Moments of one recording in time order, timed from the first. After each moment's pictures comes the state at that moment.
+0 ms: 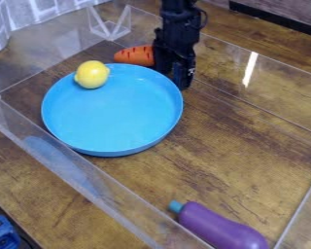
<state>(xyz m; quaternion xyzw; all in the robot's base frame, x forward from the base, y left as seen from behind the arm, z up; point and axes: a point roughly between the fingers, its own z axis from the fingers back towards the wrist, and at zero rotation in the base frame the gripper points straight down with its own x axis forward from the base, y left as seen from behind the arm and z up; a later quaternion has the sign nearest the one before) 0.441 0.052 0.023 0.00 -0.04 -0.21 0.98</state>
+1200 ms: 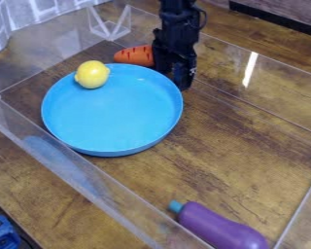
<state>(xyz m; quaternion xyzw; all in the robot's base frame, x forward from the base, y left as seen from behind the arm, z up) 0.439 0.051 0.026 -0.02 -0.04 -0.19 0.98</state>
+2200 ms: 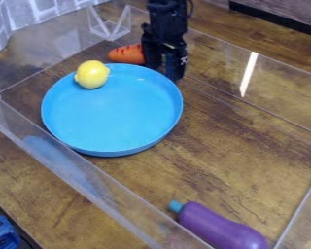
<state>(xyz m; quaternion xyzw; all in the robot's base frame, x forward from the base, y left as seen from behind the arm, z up) 0.442 0.068 0.033 -0.03 -0.06 -0.17 0.98</state>
